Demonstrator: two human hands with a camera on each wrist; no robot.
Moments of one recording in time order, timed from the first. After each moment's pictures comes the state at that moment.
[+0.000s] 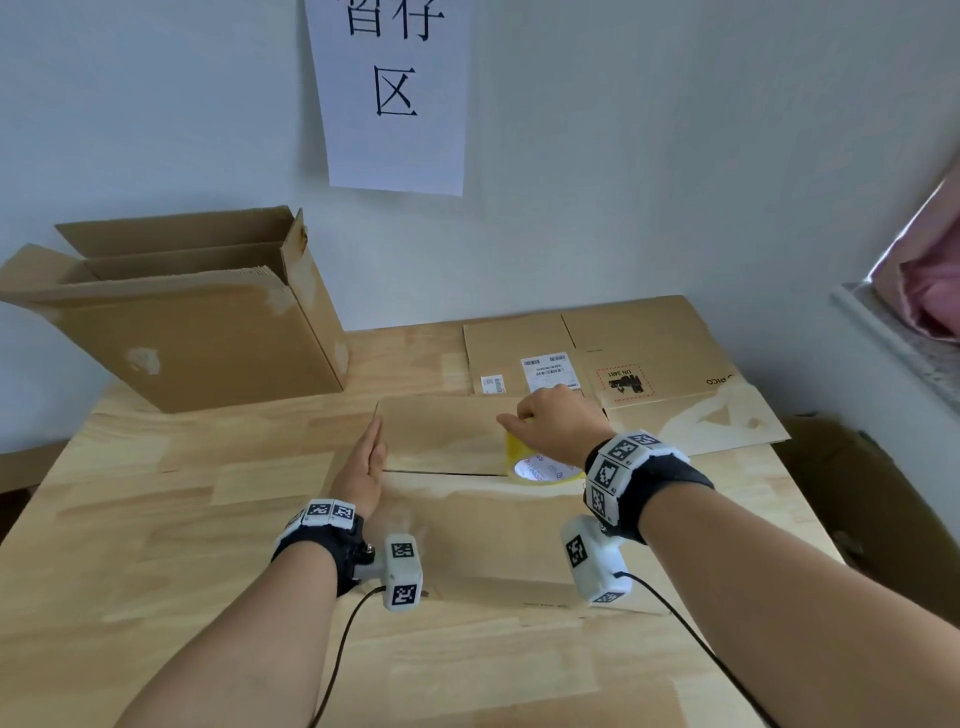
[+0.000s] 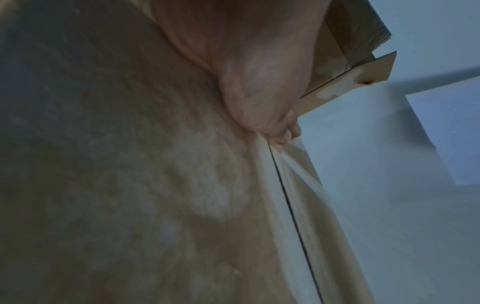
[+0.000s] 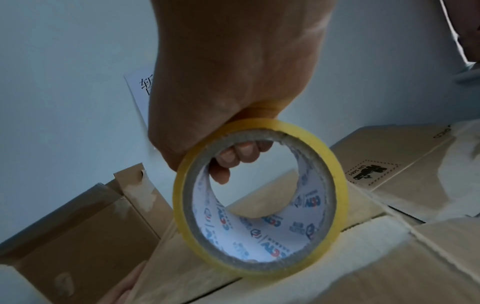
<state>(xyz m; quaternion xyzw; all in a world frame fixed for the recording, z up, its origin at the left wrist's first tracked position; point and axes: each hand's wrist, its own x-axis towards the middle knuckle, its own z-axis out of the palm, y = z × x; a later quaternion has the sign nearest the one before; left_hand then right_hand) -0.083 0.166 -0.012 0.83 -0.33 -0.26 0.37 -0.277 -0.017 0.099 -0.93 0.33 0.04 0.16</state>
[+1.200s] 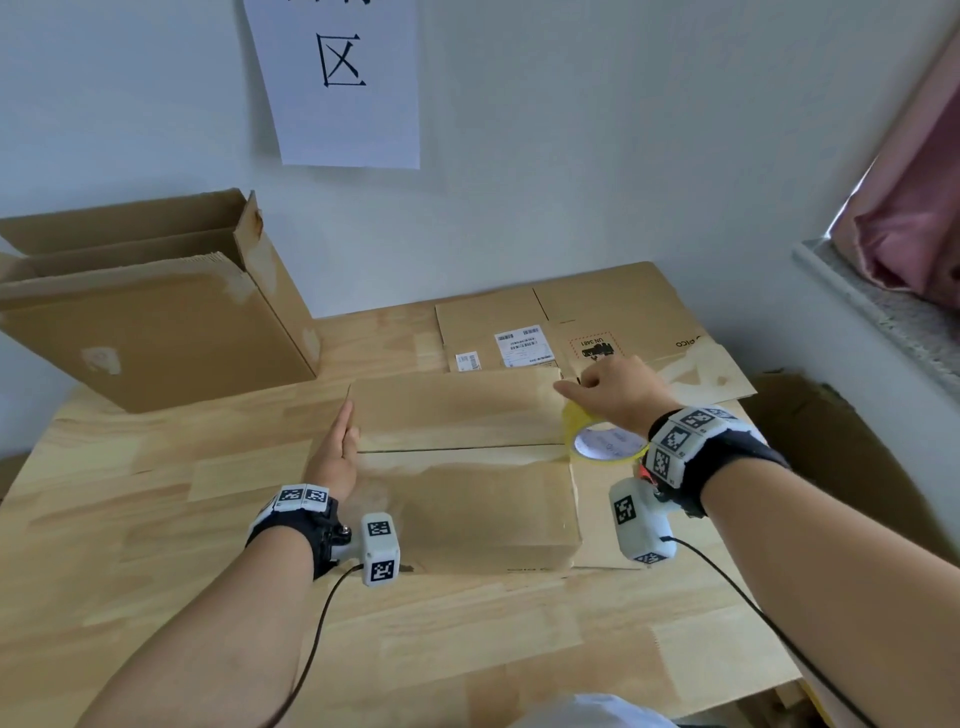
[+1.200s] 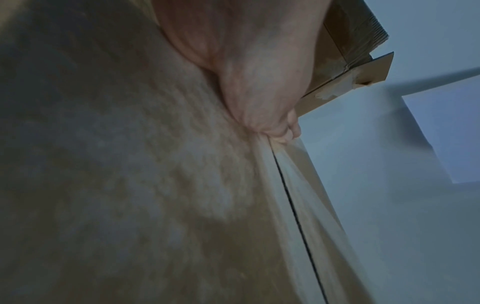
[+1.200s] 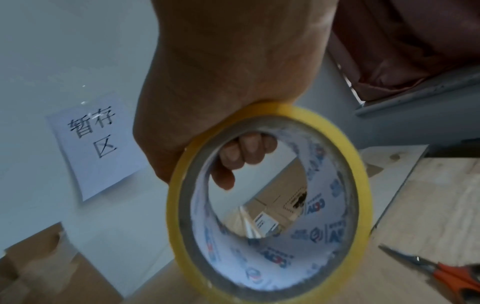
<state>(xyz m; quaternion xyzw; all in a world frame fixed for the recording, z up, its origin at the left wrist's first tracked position) -0.094 0.166 0.001 0.87 -0.29 -0.26 0.32 -0.354 -0.059 0.092 -0.86 0.45 -0.01 0.22</state>
